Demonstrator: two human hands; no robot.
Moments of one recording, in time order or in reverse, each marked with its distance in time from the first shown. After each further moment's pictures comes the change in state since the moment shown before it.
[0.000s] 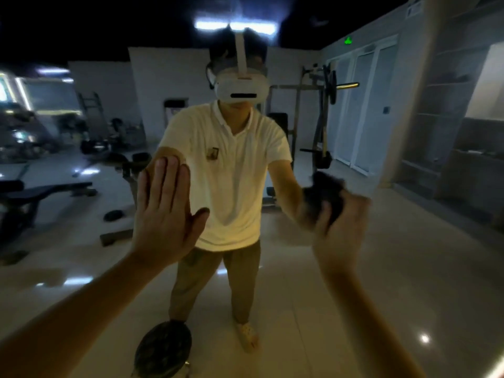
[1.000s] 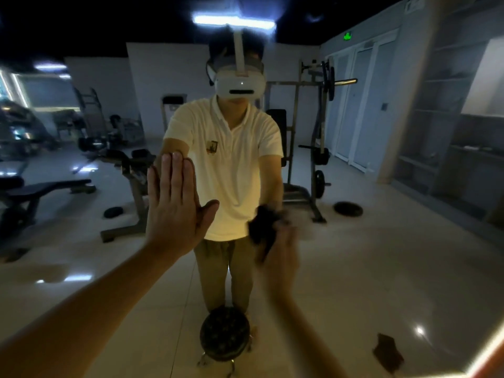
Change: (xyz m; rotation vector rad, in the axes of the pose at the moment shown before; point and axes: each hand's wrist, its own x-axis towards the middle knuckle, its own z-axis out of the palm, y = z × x) left_hand 0.000 0.018 -0.002 0.024 -0.018 -0.046; right_hand -0.106 -0.045 0.035 0.075 -0.199 0.050
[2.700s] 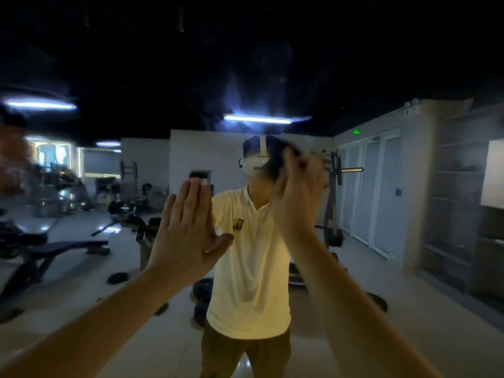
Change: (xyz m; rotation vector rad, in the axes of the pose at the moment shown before) left_hand 0.126 0.061 -0.052 0.158 -0.121 -0.117; right_hand 0.274 -0.075 -0.102 -0.007 0.304 -0.475
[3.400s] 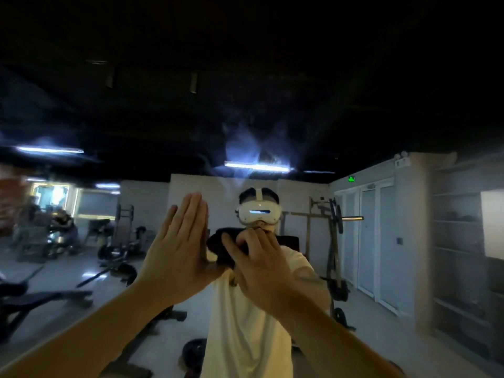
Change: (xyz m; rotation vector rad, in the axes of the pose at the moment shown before) left_hand 0.072 -0.062 -0.025 0.055 0.069 0.059; right_hand 0.001 -0.048 0.034 -0.047 -0.314 -0.684
